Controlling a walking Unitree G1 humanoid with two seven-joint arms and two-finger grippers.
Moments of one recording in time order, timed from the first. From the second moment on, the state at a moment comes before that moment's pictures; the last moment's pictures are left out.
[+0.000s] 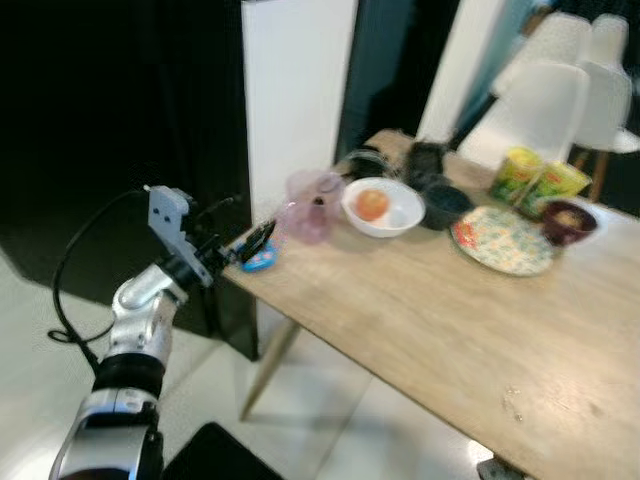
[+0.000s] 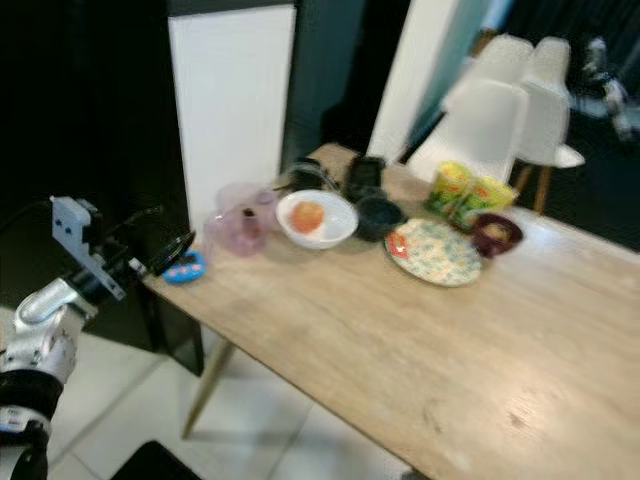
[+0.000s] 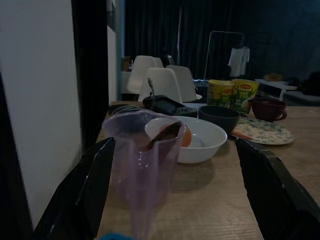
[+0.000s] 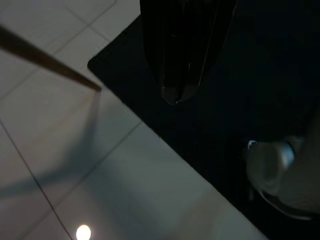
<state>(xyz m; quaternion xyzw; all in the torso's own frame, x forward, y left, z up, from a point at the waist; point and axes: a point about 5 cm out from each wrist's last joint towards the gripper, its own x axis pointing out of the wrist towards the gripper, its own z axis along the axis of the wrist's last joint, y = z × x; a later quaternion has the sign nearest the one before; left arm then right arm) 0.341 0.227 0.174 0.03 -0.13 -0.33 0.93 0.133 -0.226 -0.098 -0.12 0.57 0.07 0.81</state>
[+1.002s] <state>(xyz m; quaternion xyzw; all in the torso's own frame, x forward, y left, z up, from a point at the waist) 0.358 0.234 0.175 0.07 -0.12 -0.23 0.96 0.125 -0.235 -0.099 -0.13 0.58 0.07 0.80</state>
